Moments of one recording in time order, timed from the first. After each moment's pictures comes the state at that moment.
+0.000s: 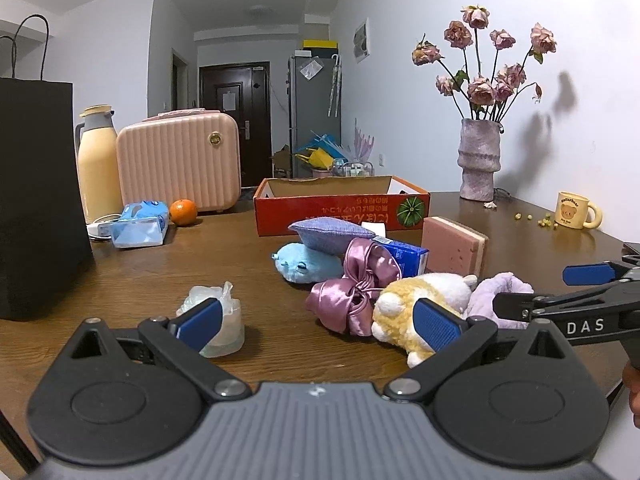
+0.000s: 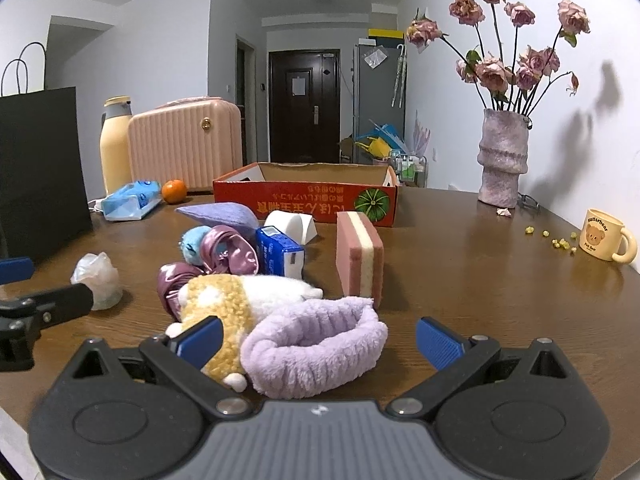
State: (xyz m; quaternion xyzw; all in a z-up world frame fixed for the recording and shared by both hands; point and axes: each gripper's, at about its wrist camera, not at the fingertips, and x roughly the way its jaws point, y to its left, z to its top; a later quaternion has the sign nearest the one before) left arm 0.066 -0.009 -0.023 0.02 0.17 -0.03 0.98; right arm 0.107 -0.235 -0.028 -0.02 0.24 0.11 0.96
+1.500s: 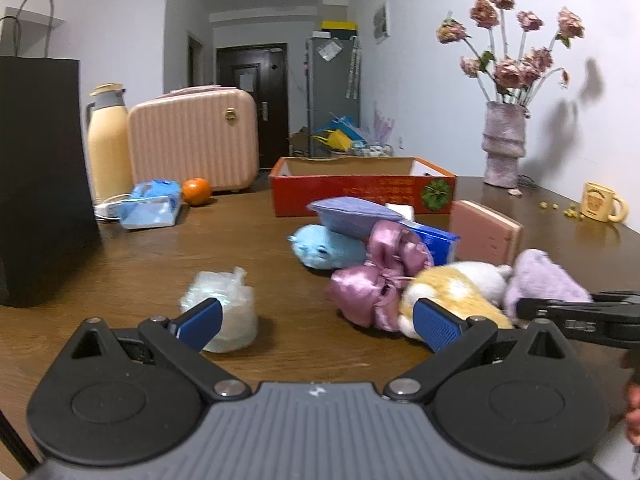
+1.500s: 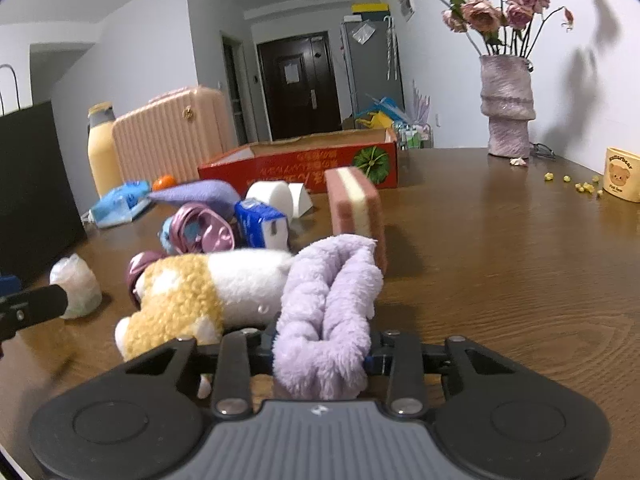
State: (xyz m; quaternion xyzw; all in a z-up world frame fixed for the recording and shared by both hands) left arm 0.094 -0.002 -0.034 0.01 0.20 0.01 0.98; right arm 0.150 -0.250 -0.073 0.05 0.27 0.13 0.95
